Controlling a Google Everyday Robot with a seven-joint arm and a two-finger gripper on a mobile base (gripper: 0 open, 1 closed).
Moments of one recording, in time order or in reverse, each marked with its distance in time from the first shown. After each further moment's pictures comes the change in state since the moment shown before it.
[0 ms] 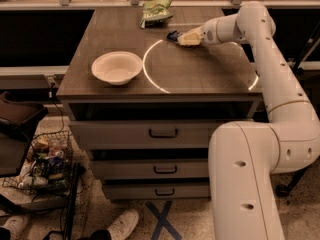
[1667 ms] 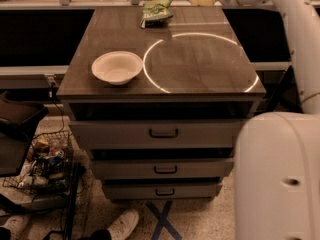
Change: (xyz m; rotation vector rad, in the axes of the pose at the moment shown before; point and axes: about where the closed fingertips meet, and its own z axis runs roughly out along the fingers) arm -0.134 0.002 -0.106 0.145 -0.188 -0.213
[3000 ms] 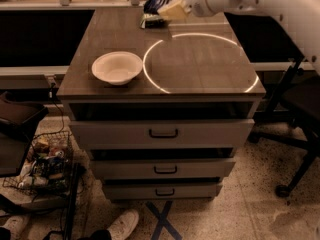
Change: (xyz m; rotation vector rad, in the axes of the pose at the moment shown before) arm -0.052 0.145 -0.020 -0.074 0.040 -0.297
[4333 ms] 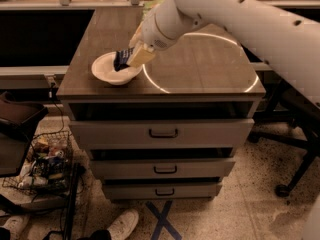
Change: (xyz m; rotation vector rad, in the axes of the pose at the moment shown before) arm 0.005 0.161 0.034 -0.381 0.204 -0.256
